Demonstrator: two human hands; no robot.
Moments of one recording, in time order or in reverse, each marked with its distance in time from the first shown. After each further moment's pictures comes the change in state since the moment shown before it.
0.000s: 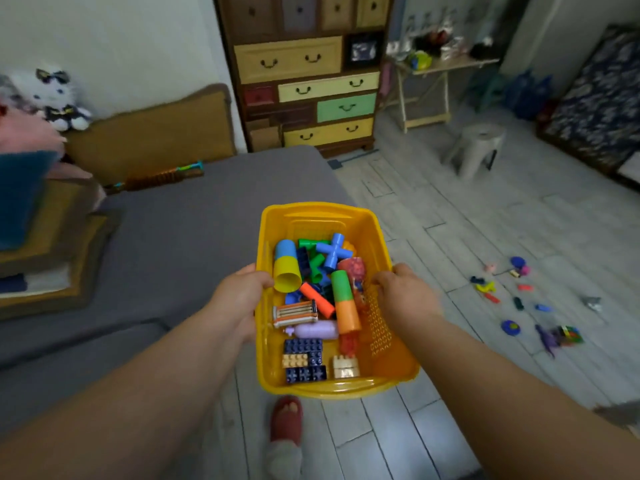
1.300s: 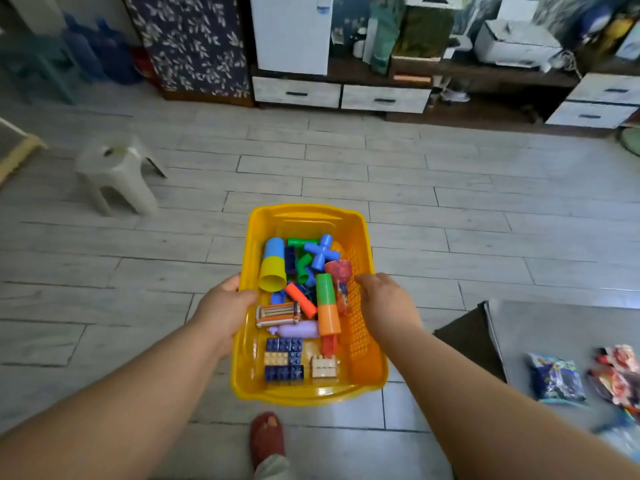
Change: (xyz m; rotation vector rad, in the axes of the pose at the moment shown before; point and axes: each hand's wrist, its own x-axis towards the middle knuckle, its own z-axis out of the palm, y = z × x) left_hand 0.404 0.026 0.809 0.914 -0.925 -0.043; right_hand 0.353 0.564 -0.082 0.283 0.228 1.170
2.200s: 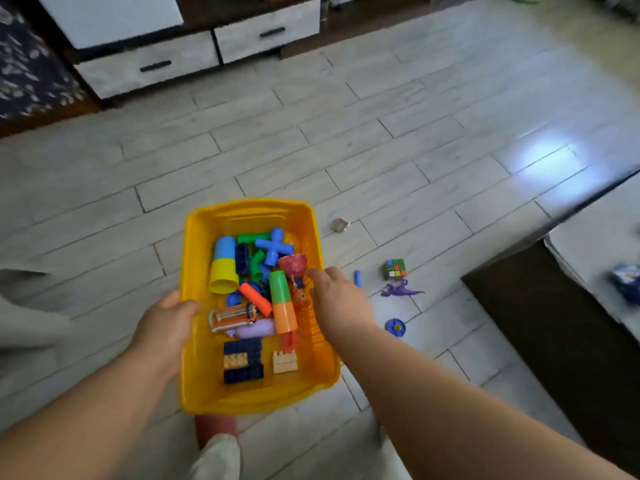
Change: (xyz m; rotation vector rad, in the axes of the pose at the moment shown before) left_hand 0.408 0.140 -0.078 0.379 -0.150 -0.037; right_hand 0.297 -0.168 0.112 0.180 -0.043 0.383
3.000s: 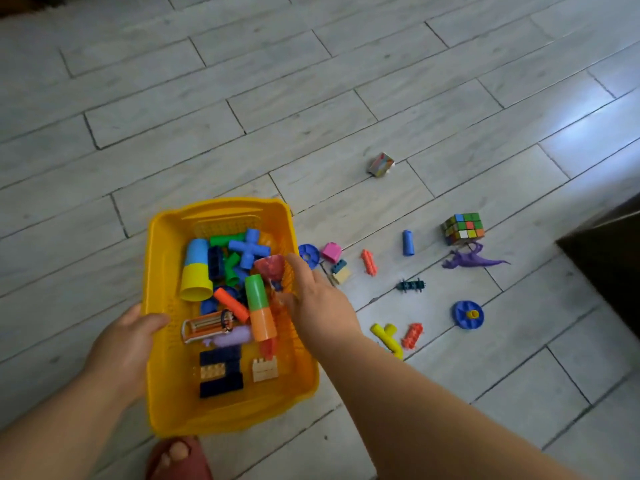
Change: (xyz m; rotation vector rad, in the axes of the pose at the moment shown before) left_hand 0.252 -0.211 0.022 -0.019 0.023 -0.081; right_hand 0.156 0.044 0.299 0.256 -0.006 -0.054
